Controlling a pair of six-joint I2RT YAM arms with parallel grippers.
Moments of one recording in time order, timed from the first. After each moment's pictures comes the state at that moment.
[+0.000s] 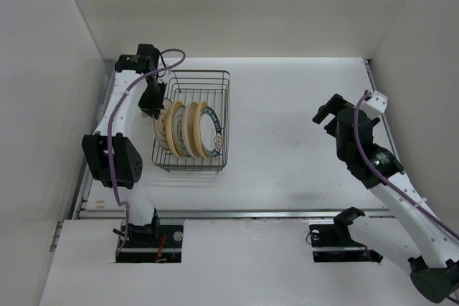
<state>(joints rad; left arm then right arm) -0.09 1.78 1.76 -1.32 -0.05 0.06 0.49 0.83 0.93 -0.49 0.71 0.64</state>
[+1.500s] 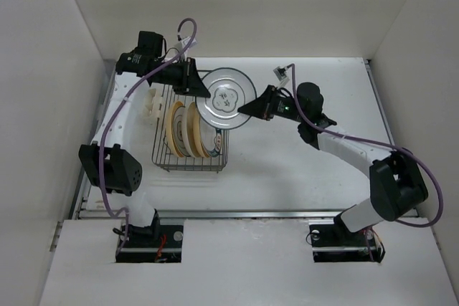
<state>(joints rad) -0.16 1.71 1.85 -1.08 0.91 -0.06 0.48 1.50 0.96 0.50 -0.66 0.89</state>
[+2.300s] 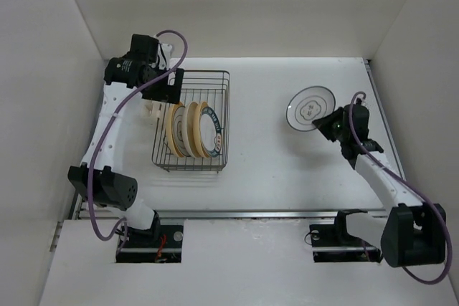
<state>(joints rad) -0.19 1.57 1.87 -1.23 -0.04 0.02 0.07 1.09 0.69 -0.07 -0.06 0.88</state>
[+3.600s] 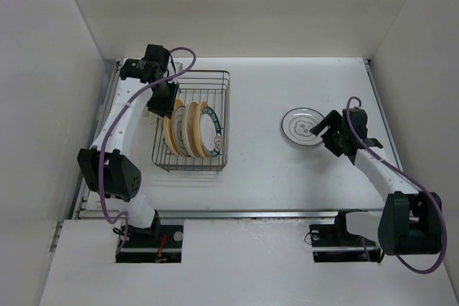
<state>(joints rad) -0.19 1.65 1.74 -1.30 -0.02 0.02 0.01 1.20 0.67 -0.25 -0.05 0.78</state>
